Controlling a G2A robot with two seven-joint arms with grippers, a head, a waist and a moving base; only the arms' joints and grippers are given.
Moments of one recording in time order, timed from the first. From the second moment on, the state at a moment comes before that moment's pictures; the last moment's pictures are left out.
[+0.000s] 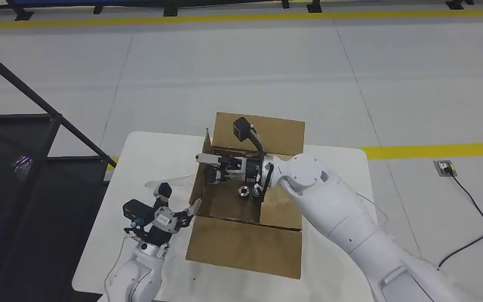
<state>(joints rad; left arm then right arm) 1.32 -1.19 -1.36 -1.57 1.12 -0.26 0.43 -0.29 -1.45 0.66 -0.88 0.59 -0.34 0.91</state>
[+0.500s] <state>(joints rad) 1.40 -1.18 -1.52 -1.53 0.99 -0.23 0.41 -0.40 -1.39 0.80 -1.04 0.44 -0.44 0.94</state>
